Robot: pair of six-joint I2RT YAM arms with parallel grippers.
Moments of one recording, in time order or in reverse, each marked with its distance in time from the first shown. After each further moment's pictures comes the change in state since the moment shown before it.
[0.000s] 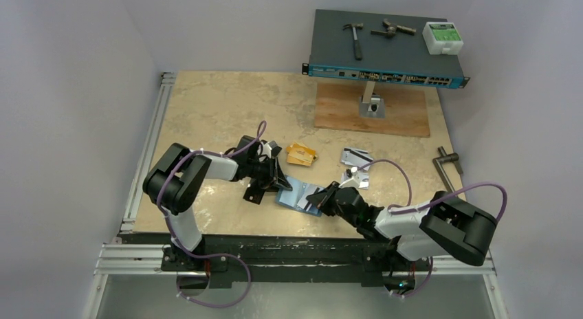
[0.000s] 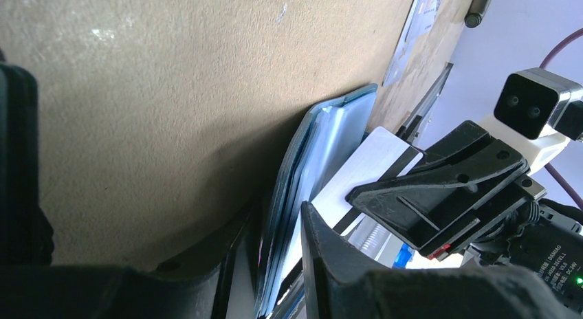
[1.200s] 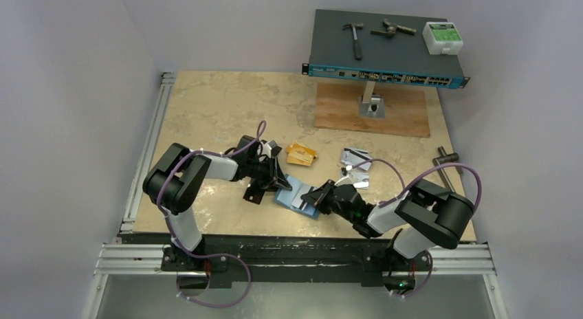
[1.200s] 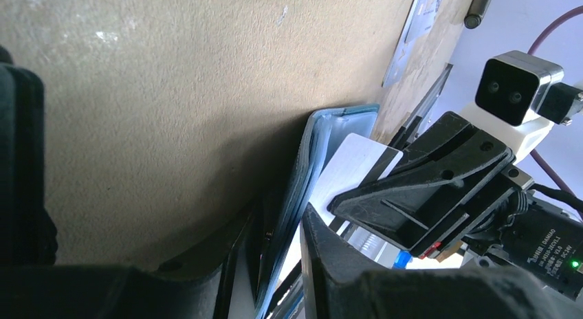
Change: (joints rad) left arm -0.001 0.000 0.000 0.001 0.000 0.000; right arm -0.042 0.185 -0.004 0.233 -0.109 0.021
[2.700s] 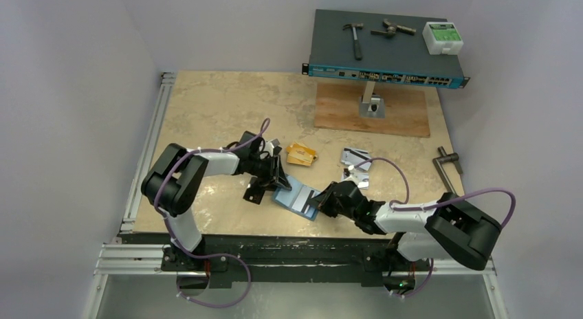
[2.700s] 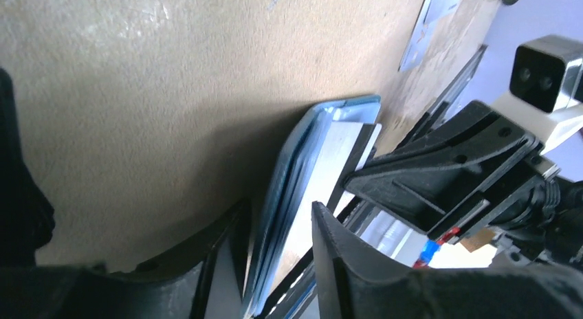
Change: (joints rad) left arm -0.004 -0.008 0.077 -0.181 -0.016 0.109; right arm -0.022 -0.228 0.070 -0.481 -0.034 -0.010
